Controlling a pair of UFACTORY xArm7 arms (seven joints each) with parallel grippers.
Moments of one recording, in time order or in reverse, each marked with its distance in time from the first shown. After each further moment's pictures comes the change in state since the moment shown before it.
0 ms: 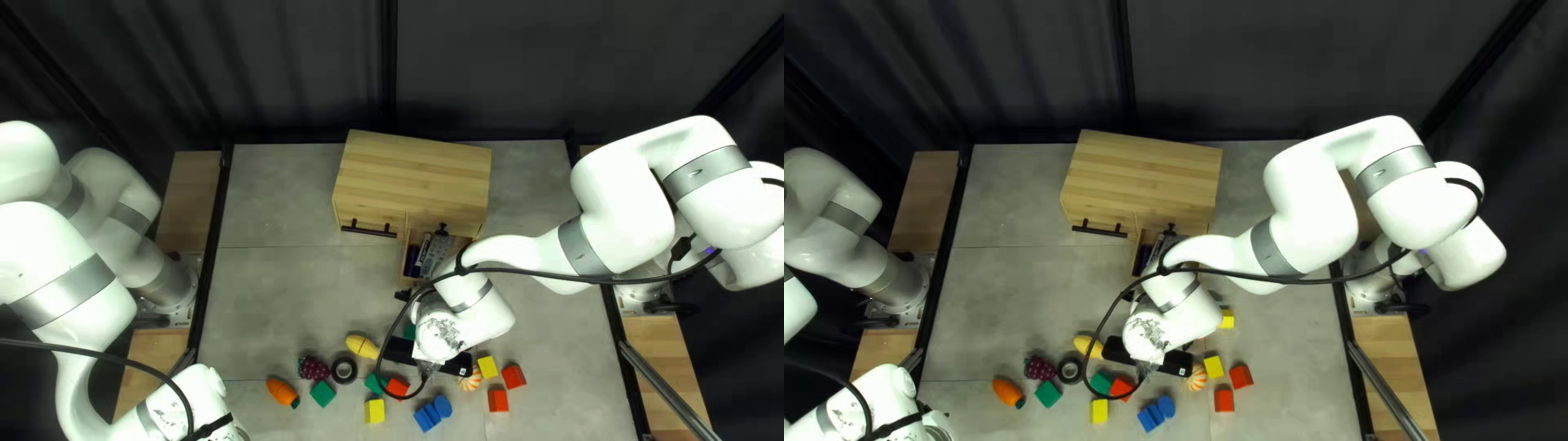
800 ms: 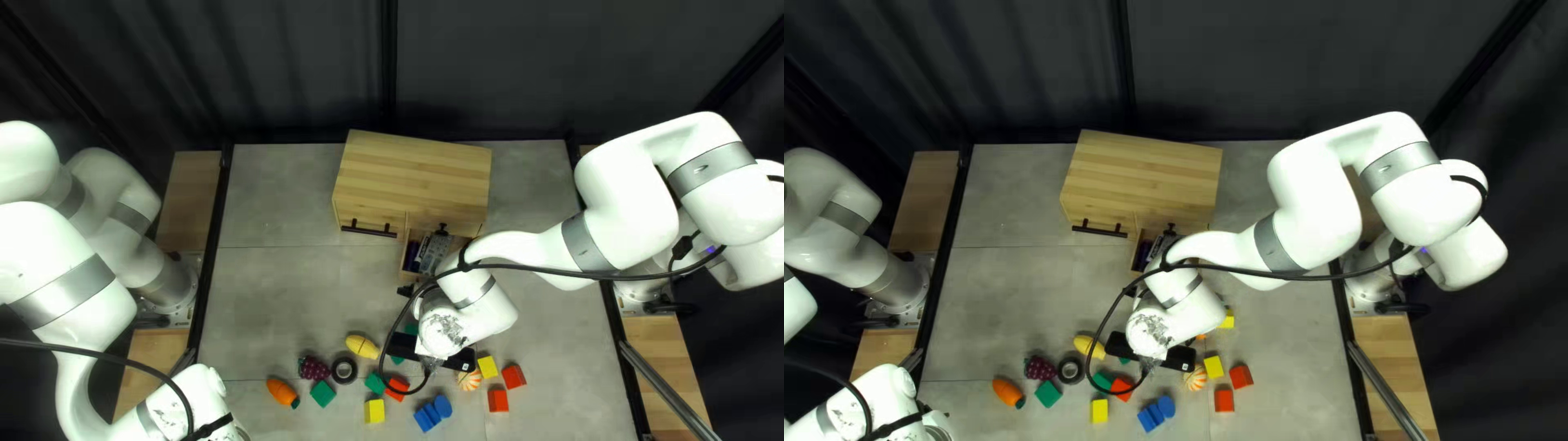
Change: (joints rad) left arm 0.000 0.000 0.000 0.000 0.000 0.000 0.000; right arm 0.002 -0.028 -0.009 -0.026 -0.012 0.014 0.008
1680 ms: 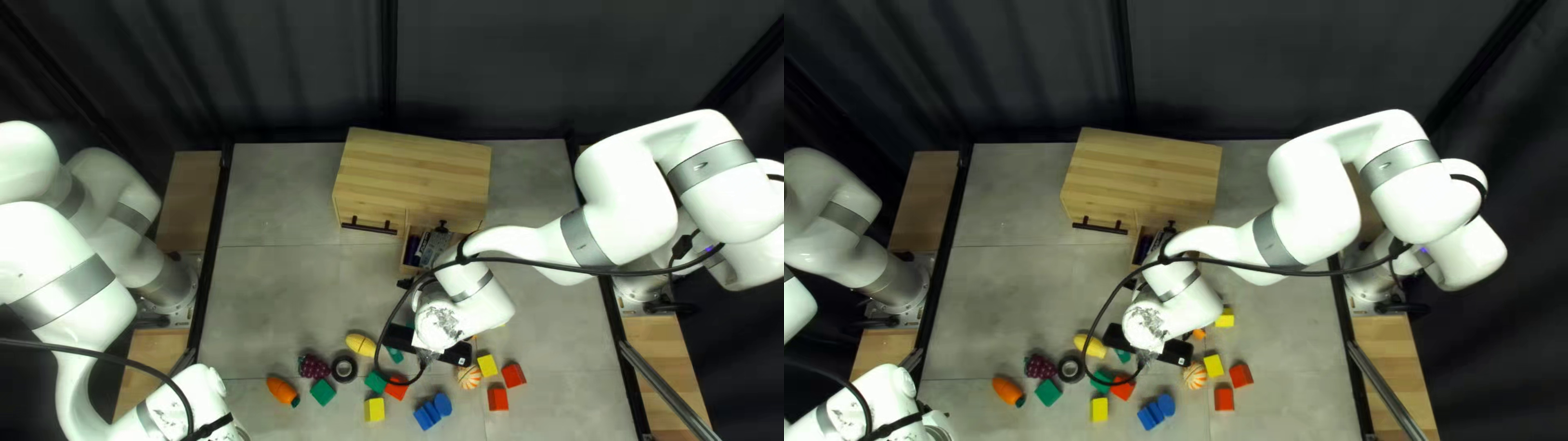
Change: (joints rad) left arm 0.000 0.000 0.000 0.000 0.000 0.000 0.000; right arm -0.008 -0.024 -0.013 -0.020 -0.001 0.010 0.012
